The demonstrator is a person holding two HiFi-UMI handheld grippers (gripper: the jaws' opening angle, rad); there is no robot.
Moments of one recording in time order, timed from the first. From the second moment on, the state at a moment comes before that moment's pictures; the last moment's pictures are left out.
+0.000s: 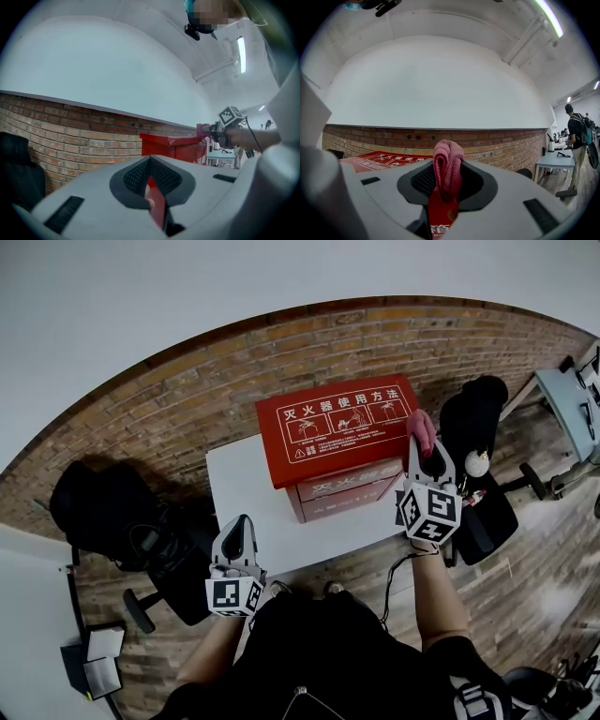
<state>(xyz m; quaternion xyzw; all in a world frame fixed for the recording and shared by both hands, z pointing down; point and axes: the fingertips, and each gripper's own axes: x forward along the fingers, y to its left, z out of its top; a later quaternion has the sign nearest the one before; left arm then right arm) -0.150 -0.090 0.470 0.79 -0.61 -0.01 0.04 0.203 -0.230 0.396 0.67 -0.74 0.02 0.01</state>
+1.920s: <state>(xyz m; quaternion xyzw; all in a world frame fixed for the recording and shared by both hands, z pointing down) -0.209 -0.085 0.481 0.81 -0.59 -0.01 0.06 0.082 -0.199 0.398 0.63 -0.78 0.04 0.01</state>
